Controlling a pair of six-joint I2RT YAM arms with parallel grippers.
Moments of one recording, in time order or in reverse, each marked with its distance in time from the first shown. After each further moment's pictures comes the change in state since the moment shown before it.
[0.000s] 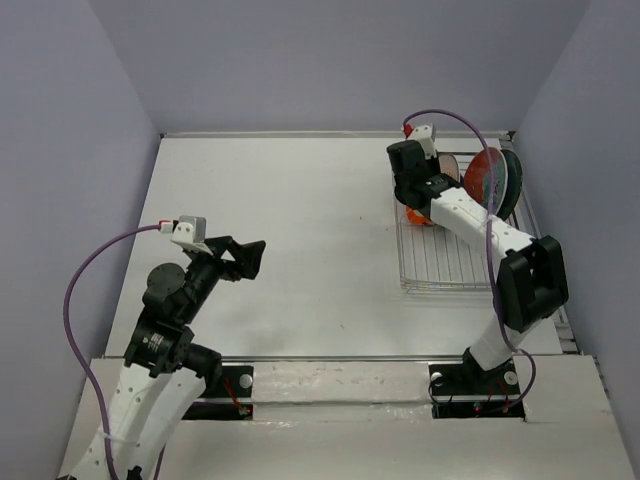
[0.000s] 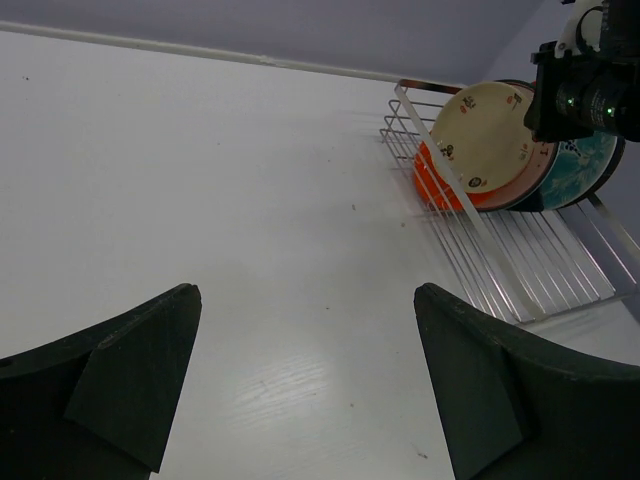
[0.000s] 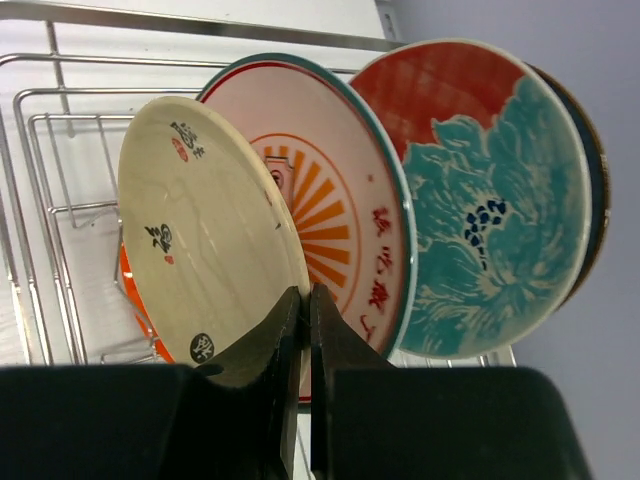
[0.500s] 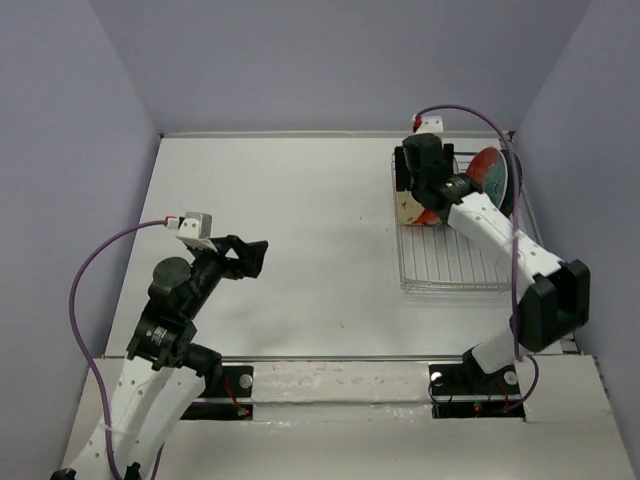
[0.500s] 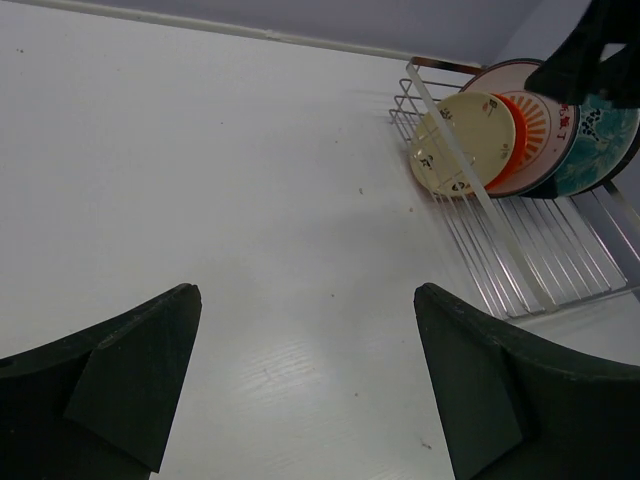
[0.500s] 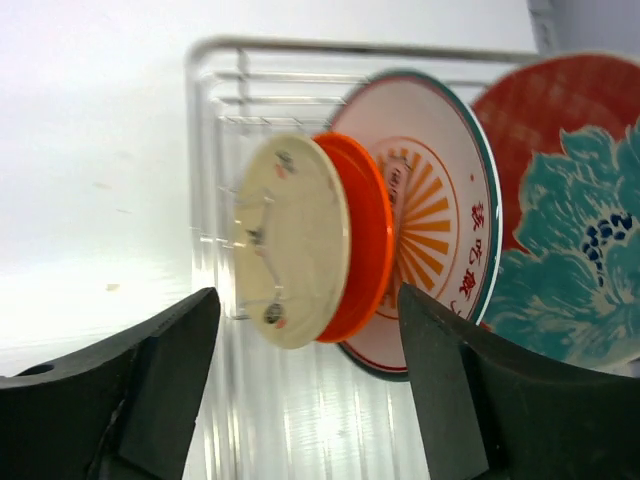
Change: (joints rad) left arm -0.008 0.045 0.000 -0.003 -0.003 0.000; right arm 0.000 -0.065 0.021 -0.071 -0.306 0.129
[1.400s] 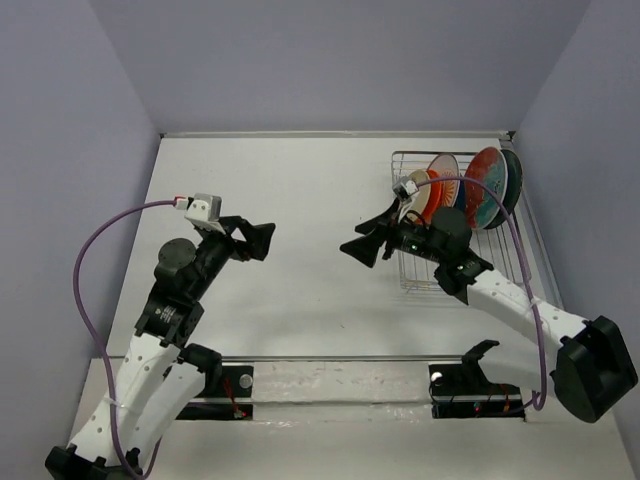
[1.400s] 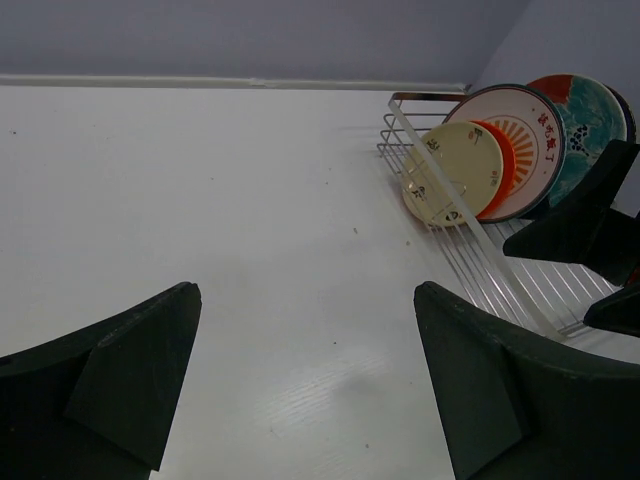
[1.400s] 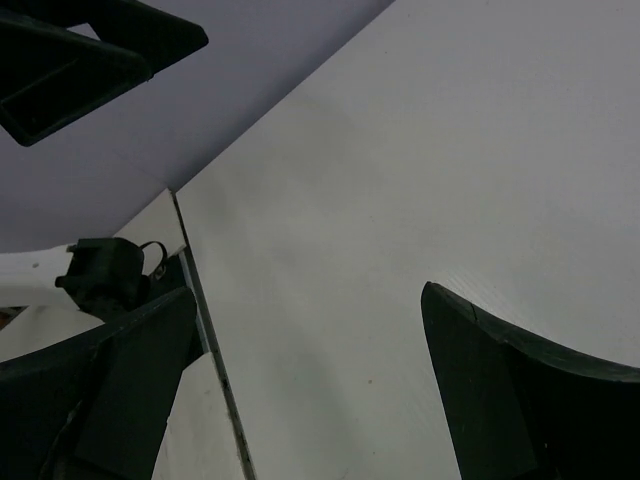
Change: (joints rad) left arm 0.000 0.160 0.047 0.167 0.037 0.063; right arm 0.101 -0.467 -0.724 0.877 -1.218 0.316
